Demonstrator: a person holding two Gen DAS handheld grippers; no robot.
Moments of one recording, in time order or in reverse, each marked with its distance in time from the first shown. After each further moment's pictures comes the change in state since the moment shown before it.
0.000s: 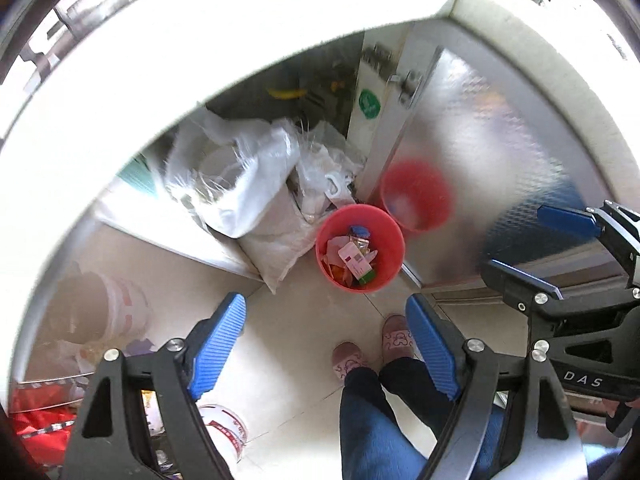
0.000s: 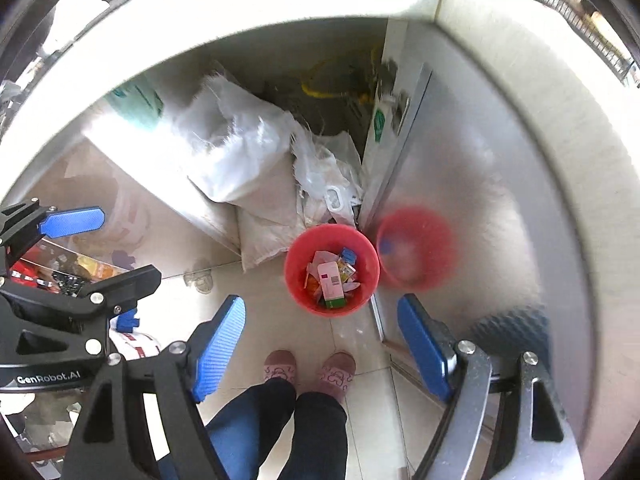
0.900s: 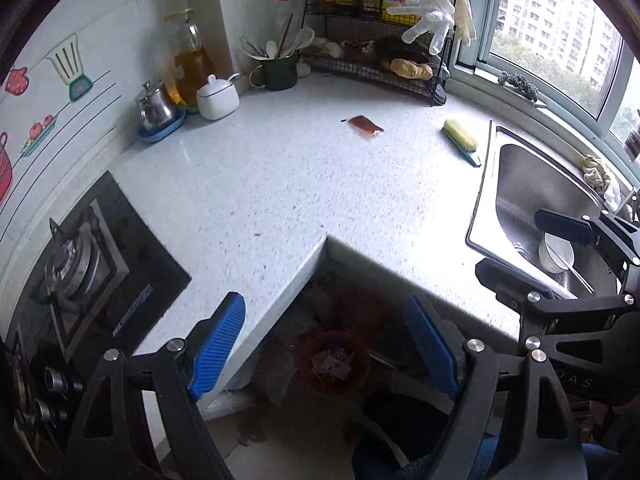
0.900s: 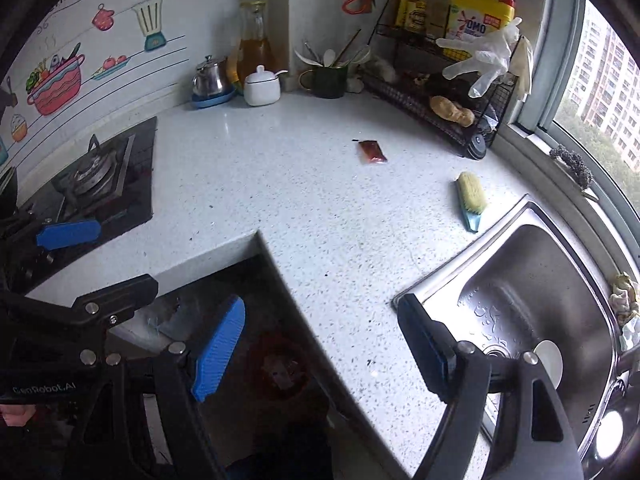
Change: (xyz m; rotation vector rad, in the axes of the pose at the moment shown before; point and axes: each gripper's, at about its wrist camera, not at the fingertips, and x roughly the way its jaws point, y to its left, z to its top) left arm -0.163 -0.090 0.151 0.283 -0.309 -0.085; right arm -0.177 -0.099 0.060 0.287 -0.330 -0.228
